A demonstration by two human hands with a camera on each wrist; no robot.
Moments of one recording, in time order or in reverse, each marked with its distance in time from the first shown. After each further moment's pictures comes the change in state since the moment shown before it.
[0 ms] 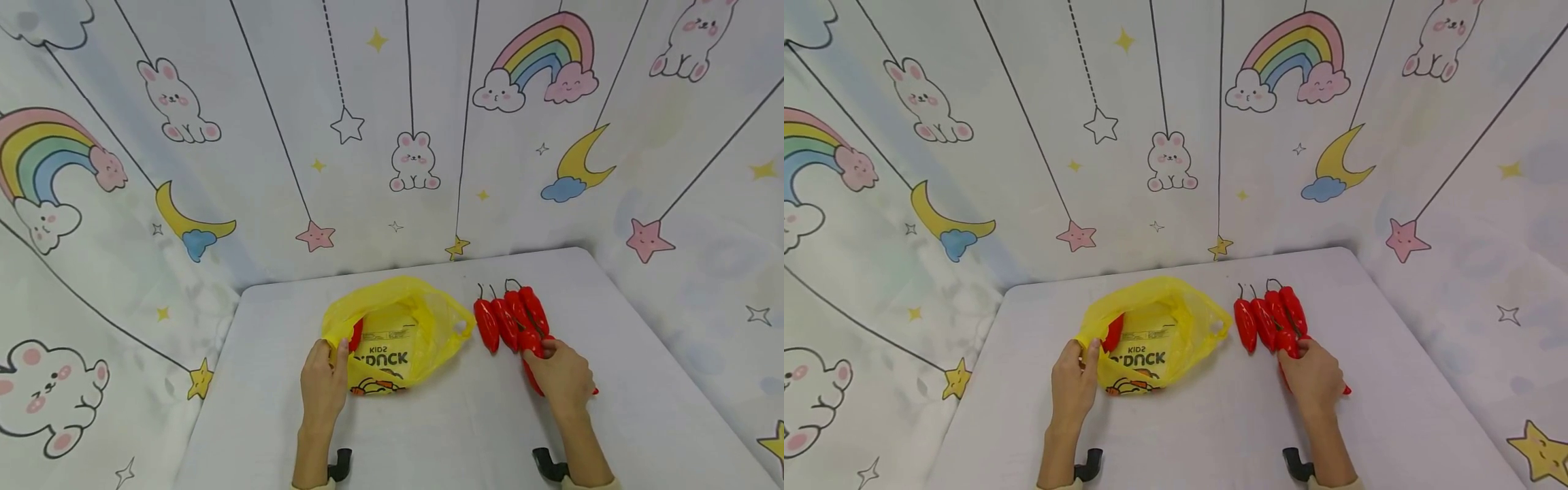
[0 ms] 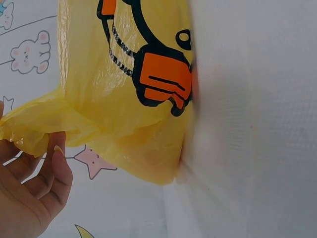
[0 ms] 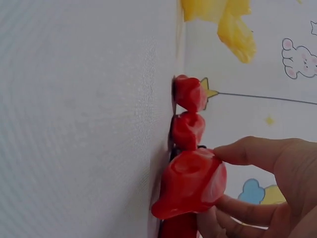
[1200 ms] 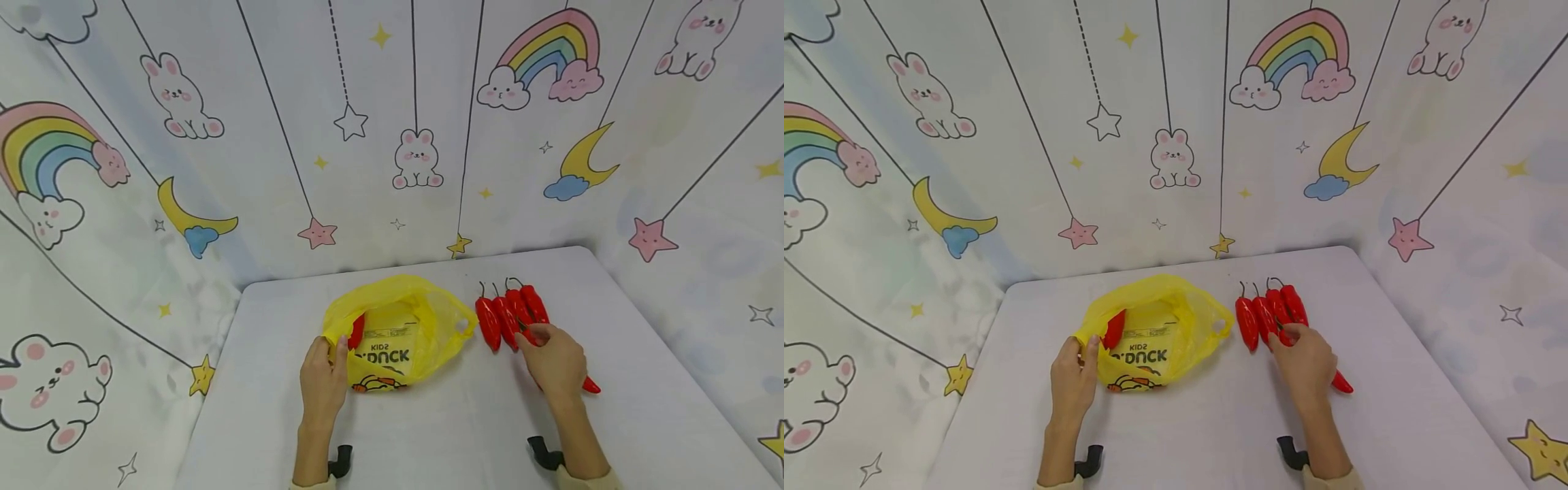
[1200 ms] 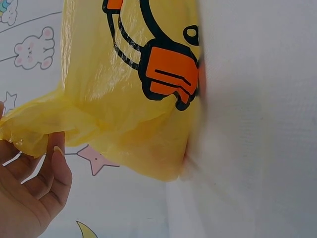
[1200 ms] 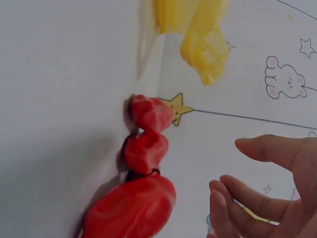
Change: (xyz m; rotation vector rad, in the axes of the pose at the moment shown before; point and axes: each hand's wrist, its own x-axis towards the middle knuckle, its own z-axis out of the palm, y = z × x) left_hand 0.001 0.001 -0.005 -0.014 0.010 -0.003; right_hand -0.001 -0.040 -0.011 0.051 0.047 -0.071
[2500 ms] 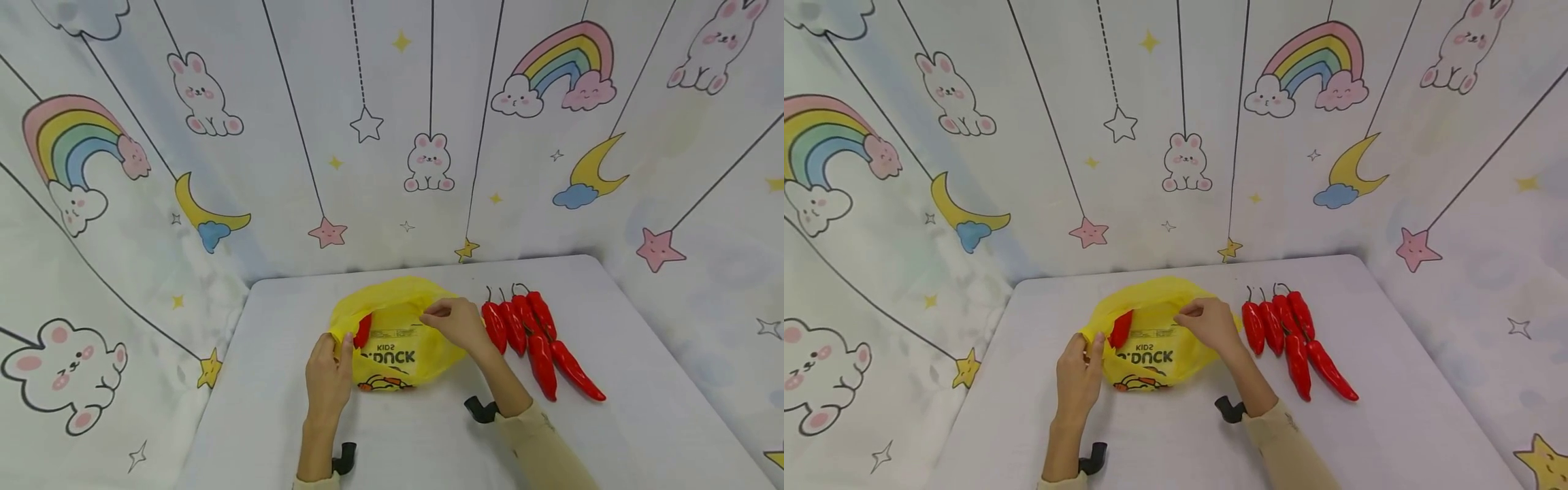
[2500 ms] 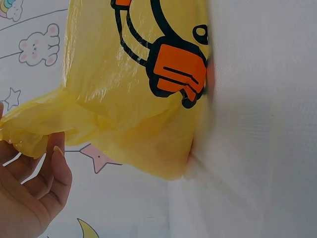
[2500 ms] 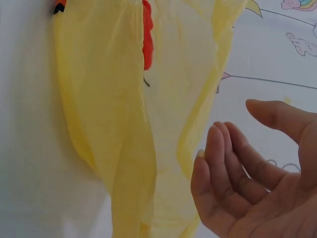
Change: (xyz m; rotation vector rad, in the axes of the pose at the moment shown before) left_hand 0.002 0.000 -0.005 -0.031 0.006 -0.024; right_hand 0.015 -0.132 0.080 0.265 -0.517 -0.253
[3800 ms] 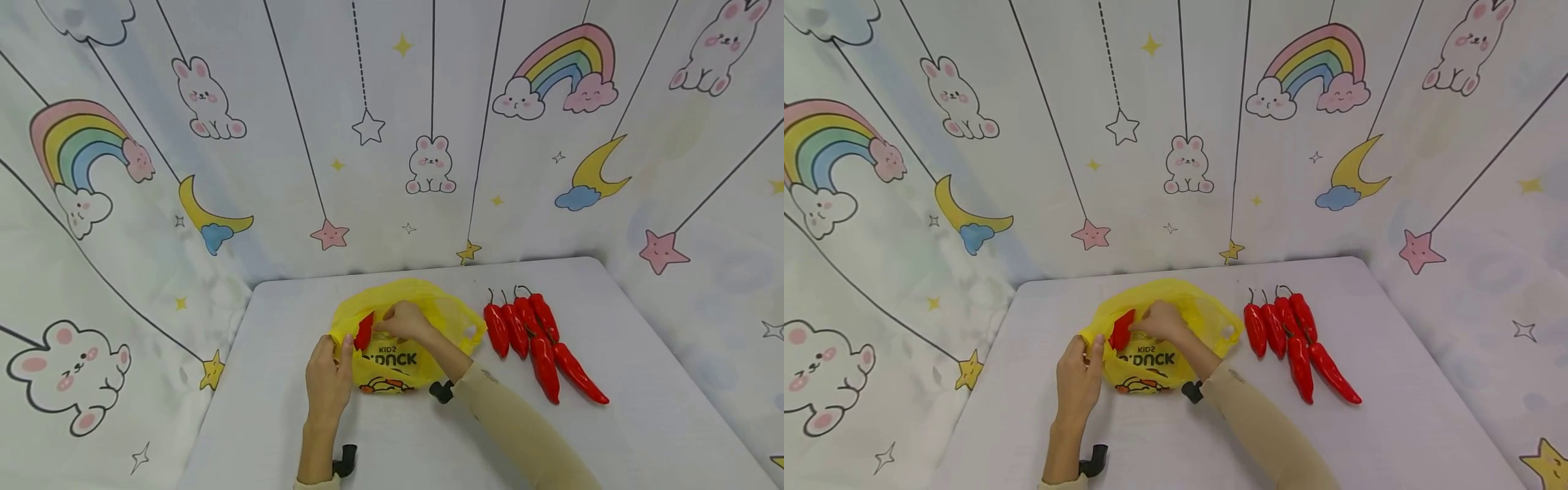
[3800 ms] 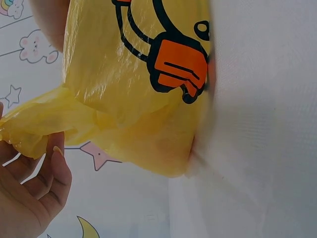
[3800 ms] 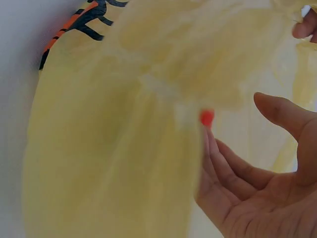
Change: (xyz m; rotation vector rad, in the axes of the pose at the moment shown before) left_hand 0.001 -0.002 -0.002 0.000 0.009 -0.002; right_hand 0.055 -0.025 0.091 -0.006 -0.309 0.114
